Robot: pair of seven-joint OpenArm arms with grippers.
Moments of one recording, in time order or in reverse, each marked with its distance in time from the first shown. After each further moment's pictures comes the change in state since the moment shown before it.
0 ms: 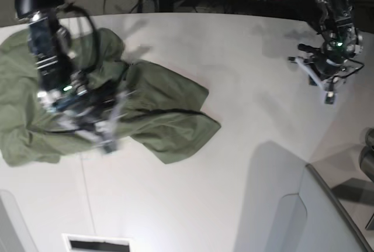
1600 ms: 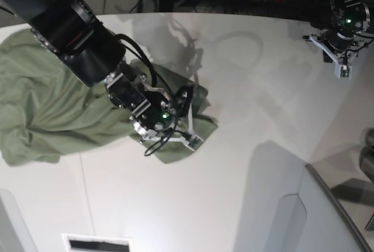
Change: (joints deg) left arm 5.5 -1.7 -5.0 -8.0 -0.3 0.0 -12.3; right arm 24.5 -11.6 -27.9 -46.8 0.1 -1.6 11.5
